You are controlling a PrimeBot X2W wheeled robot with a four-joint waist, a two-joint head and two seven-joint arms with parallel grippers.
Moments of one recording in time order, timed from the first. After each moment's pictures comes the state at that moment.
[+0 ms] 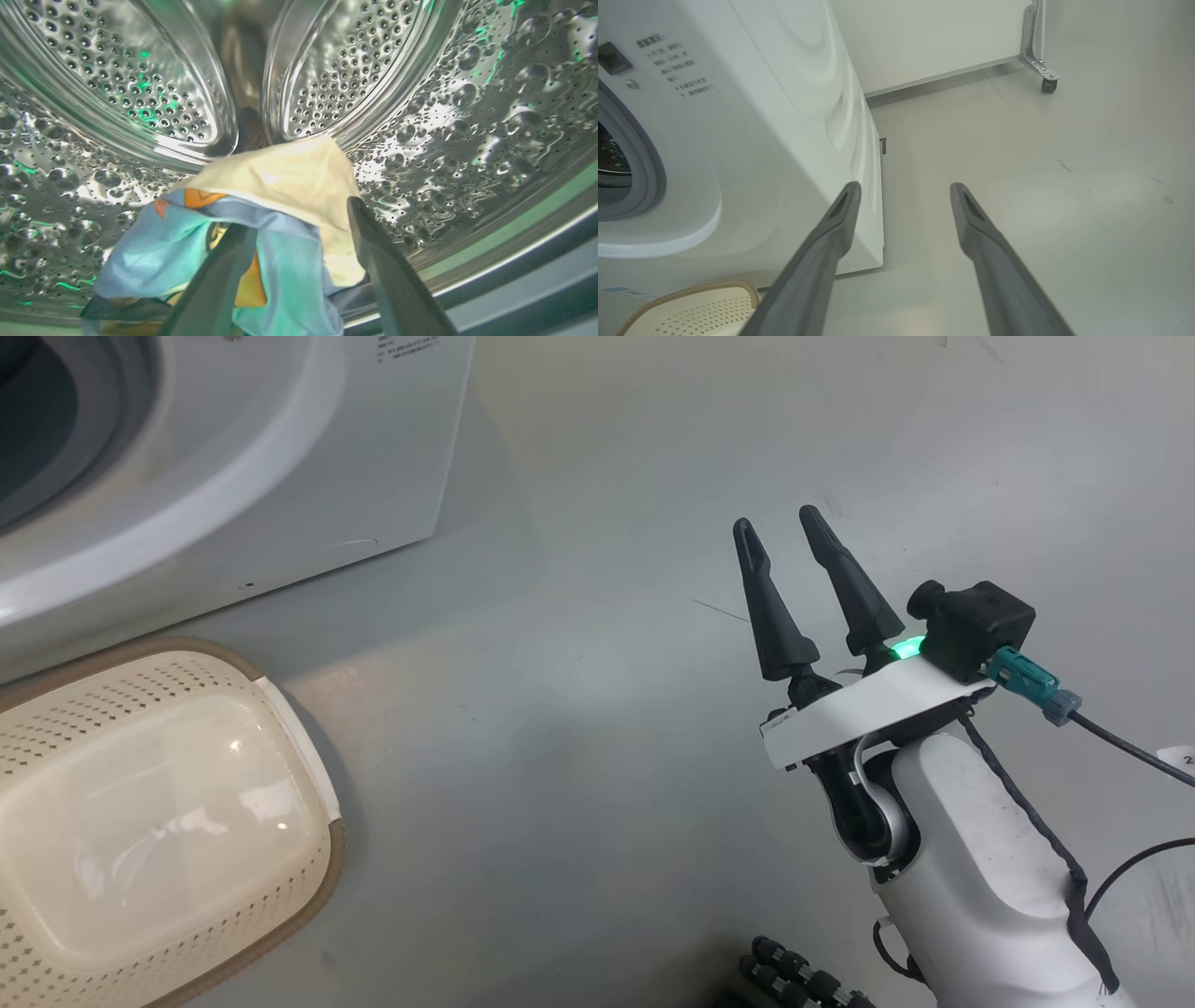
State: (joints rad) left arm -1.11 0.57 -0.51 0.69 -0.76 -0.08 -0.13; right arm -0.45 -0.05 0.41 0.23 0.53 0.12 -0.25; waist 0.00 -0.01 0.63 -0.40
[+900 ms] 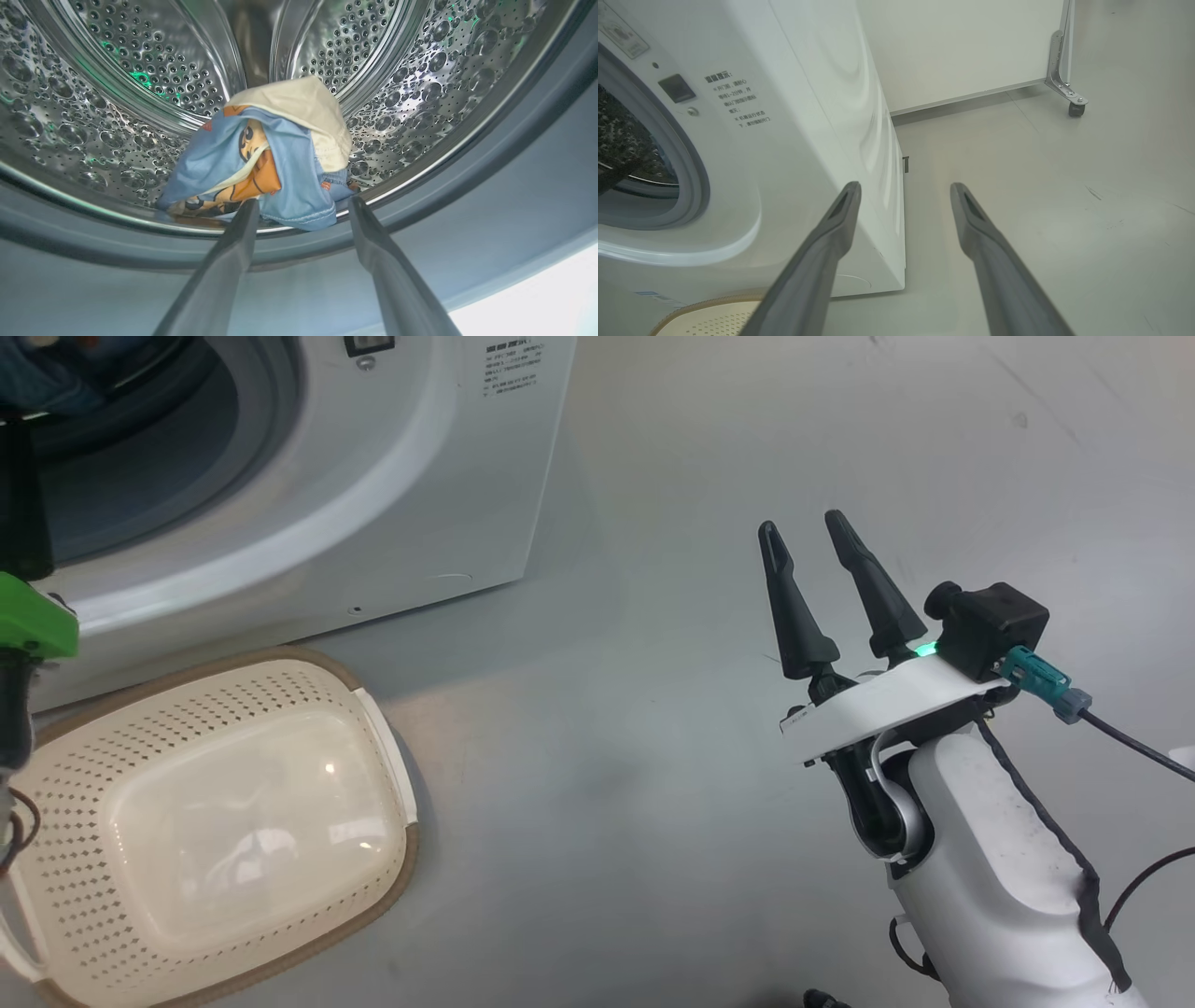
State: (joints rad) left arm -0.89 0.49 -0.55 0.69 -0.76 -0.12 -0.25; right arm -0.45 -0.06 0.38 0.27 0.50 0.12 -0.25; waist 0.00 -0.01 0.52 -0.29
